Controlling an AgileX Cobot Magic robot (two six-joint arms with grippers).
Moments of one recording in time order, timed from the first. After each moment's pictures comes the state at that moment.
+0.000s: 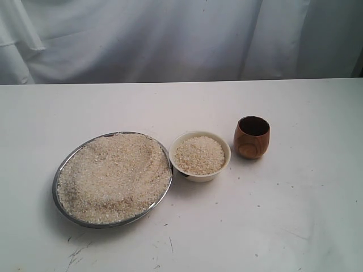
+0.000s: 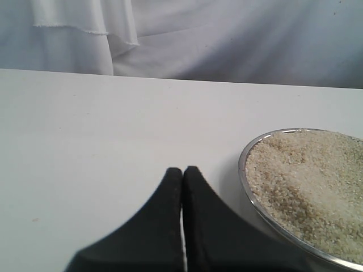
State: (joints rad) left arm 0.03 0.00 0.00 -0.01 0.33 -0.02; right arm 0.14 0.24 -0.16 -0.55 0.23 0.49
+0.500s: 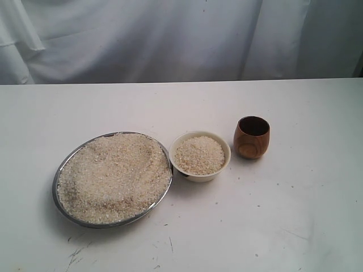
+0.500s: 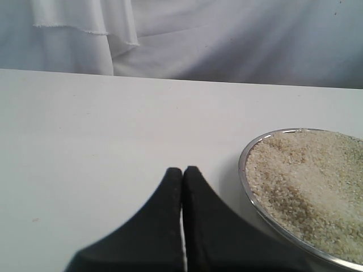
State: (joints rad) left arm 0.03 0.00 0.00 -0.01 0.33 -0.02; right arm 0.14 0.14 0.00 -0.03 0.12 0.01
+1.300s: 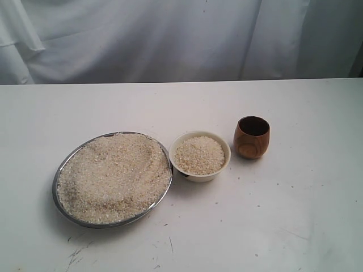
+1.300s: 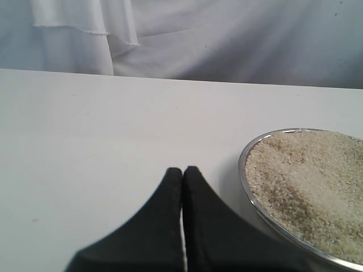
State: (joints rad) left arm 0.03 0.00 0.00 -0.01 0.33 -0.02; right arm 0.14 0.14 0.00 -0.02 0.27 -0.09
